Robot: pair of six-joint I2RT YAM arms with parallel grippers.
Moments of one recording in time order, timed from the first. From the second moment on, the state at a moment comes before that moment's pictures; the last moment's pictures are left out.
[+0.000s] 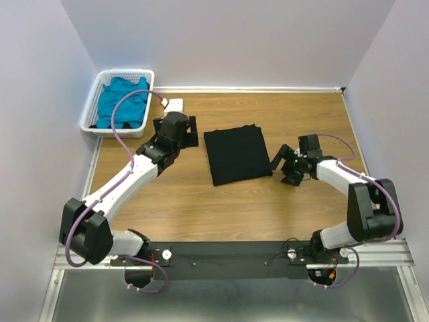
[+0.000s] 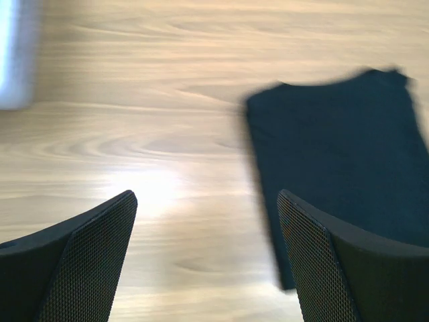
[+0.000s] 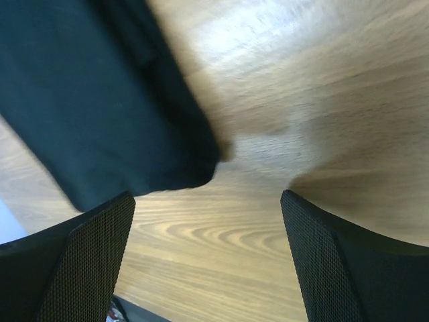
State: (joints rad) left arm -0.54 1.34 1.08 -0.31 -0.36 -0.37; right arm 0.13 1.42 0.71 -0.27 -0.29 0.71
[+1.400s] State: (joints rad) left arm -0.42 1.28 0.95 -0.25 -0.49 -0.31; right arm -0.03 2.01 1.32 -0.17 -0.06 0.59
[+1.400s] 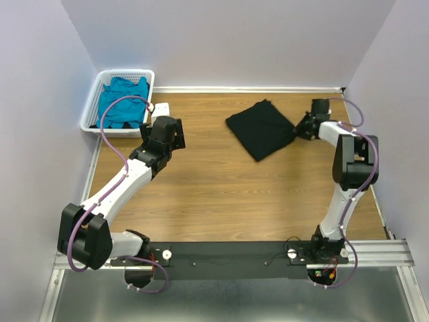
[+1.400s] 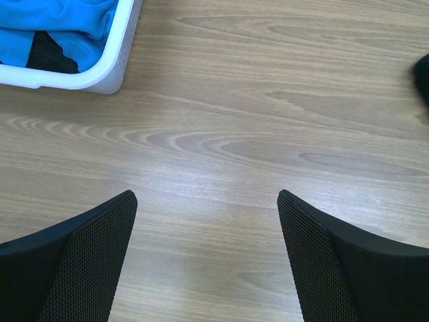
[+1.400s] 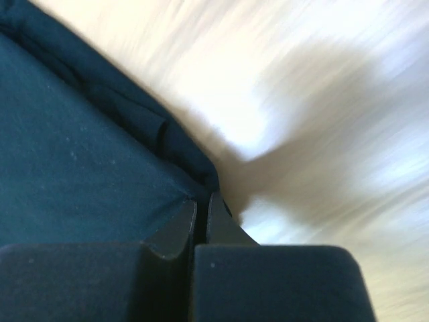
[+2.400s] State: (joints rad) left arm -0.41 1.30 0.95 -0.24 -0.47 -0.31; right arm -0.25 2.31 1.77 -0.19 0.60 0.19
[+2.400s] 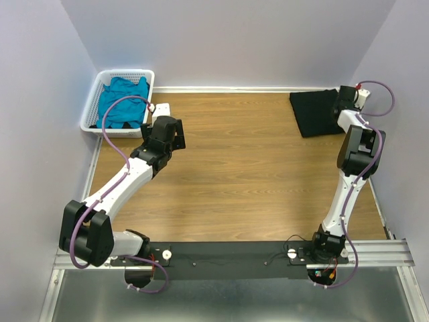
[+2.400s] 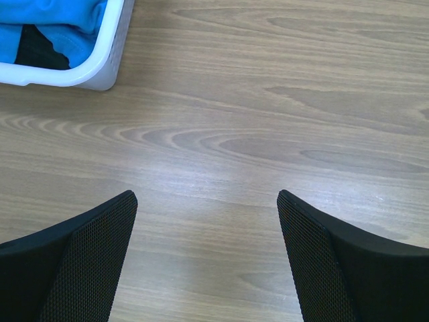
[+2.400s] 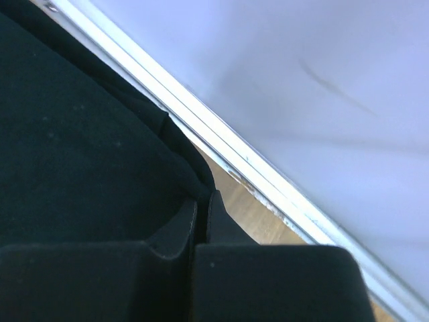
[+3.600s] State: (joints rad) left arm -0.41 0.81 0.99 -0.37 -0.56 -0.33; right arm -0.26 1.04 1.24 -0.41 0.27 0.46
